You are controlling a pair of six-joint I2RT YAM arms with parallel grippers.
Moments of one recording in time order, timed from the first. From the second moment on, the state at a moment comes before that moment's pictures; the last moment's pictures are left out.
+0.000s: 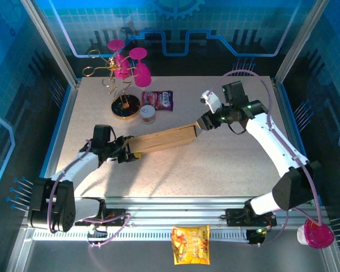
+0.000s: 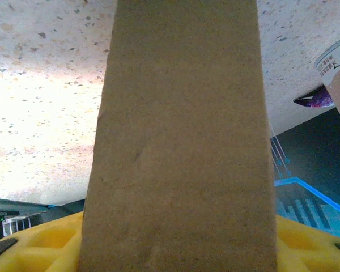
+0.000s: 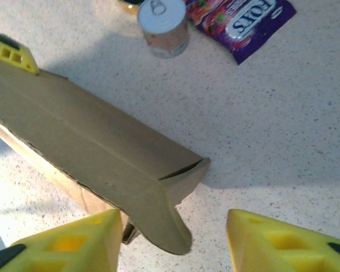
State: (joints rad) left arm -0.05 1.25 0.56 -0.21 0.68 -2.05; right arm 0.34 1.46 1.37 -0.83 -0.40 -0.30
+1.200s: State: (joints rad) left arm -0.01 1.38 0.62 -0.22 0.68 -2.00; right arm 0.41 1.56 1.45 -0.90 -0.26 -0.28
